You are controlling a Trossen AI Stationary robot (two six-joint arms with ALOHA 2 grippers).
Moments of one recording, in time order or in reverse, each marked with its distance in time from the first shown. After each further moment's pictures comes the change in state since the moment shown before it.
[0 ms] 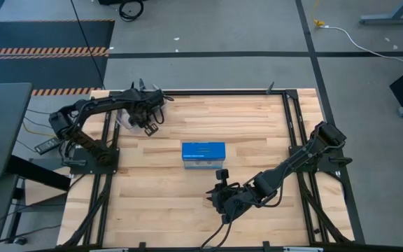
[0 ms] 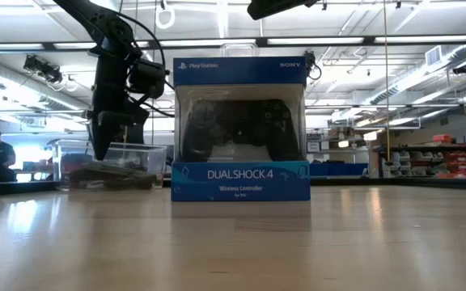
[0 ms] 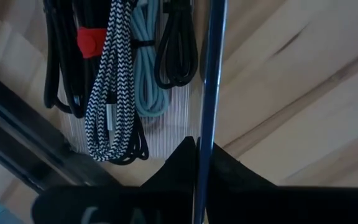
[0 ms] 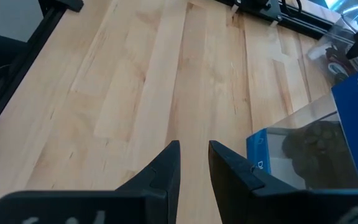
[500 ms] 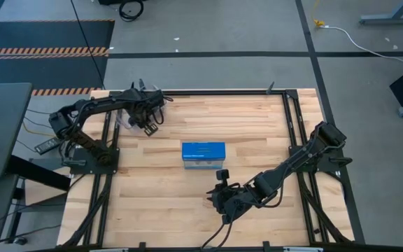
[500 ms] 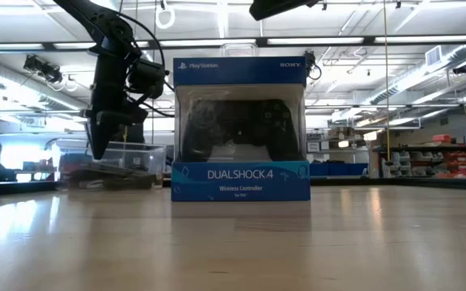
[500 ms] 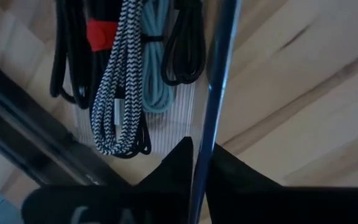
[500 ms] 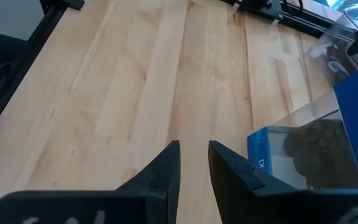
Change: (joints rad) left arm 0.000 -0.002 0.002 -0.021 -0.008 -0.024; right arm 0.003 0.000 0.000 -0.007 0.000 0.005
